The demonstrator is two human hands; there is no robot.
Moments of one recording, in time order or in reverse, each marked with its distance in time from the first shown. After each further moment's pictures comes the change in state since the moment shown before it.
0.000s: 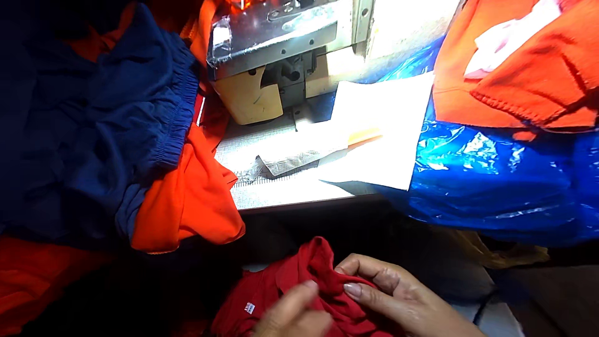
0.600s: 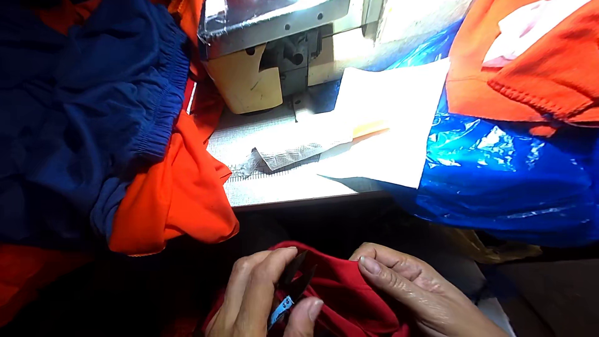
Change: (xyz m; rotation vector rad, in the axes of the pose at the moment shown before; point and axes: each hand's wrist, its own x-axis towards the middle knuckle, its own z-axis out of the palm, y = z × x) left_hand 0.029 -0.018 -0.009 0.045 0.027 -0.102; right_hand 0.001 -0.023 0.016 0.124 0.209 0.021
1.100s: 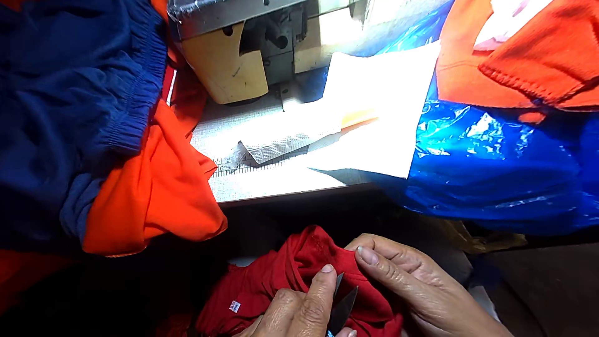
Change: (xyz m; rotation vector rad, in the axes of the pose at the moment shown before) left_hand -0.007 0.029 0.006 0.126 -0.175 0.053; right_hand -0.002 0.002 -0.002 0.005 0.043 -0.065
